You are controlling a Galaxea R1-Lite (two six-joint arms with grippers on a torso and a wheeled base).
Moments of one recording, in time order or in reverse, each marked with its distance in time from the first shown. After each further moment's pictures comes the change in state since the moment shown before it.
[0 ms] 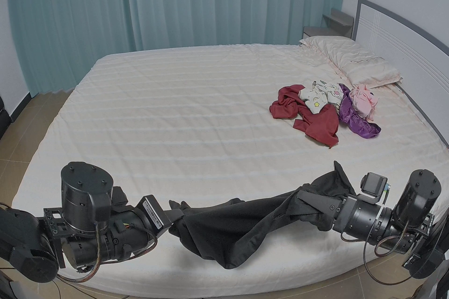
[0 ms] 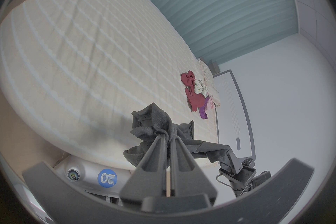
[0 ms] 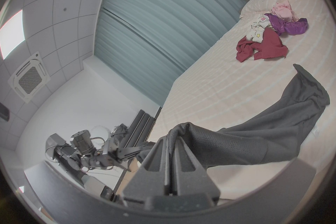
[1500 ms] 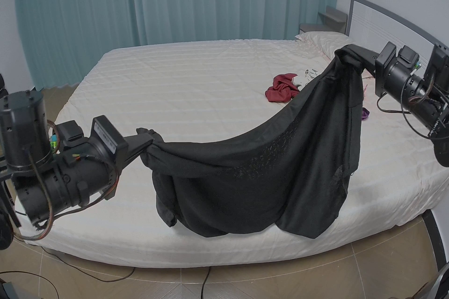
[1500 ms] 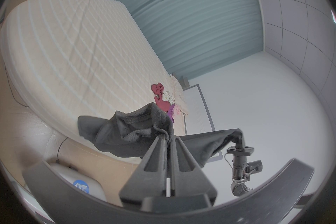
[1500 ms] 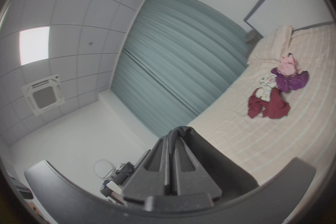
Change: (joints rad) left arm 0.090 -0.197 -0.229 0.144 0.051 0.009; right arm -0.436 -0.115 -0.786 0.604 0.138 0.095
